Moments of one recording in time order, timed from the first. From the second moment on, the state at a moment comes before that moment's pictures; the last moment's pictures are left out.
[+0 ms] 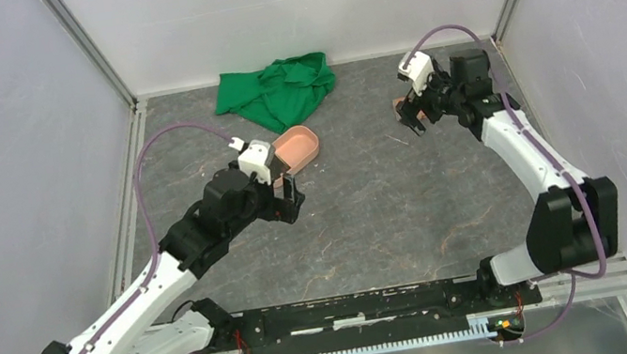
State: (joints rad) left arm -0.75 0.93 0.86 -0.42 -0.11 -0.23; right arm 0.09 1.40 1.12 -0.31 -0.48 -0.60
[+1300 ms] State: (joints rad) left arm -0.61 0.85 0.78 -0.41 -0.05 -0.19; right arm 0.21 2.12 1.60 -0.43 -0.02 -0.57
